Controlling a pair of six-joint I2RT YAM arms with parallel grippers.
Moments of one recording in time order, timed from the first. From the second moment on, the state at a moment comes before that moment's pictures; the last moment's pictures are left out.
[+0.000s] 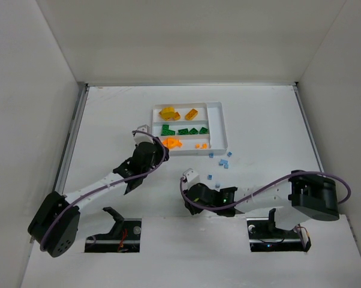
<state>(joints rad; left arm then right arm) -0.67 1.15 0.51 0.14 -0.34 -0.71 1.34 1.48 0.63 0.03 0.30 0.59</state>
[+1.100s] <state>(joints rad) -0.58 0.84 0.28 0.10 -0.33 -0.81 1.30 1.45 0.75 -0.10 0.34 0.49</state>
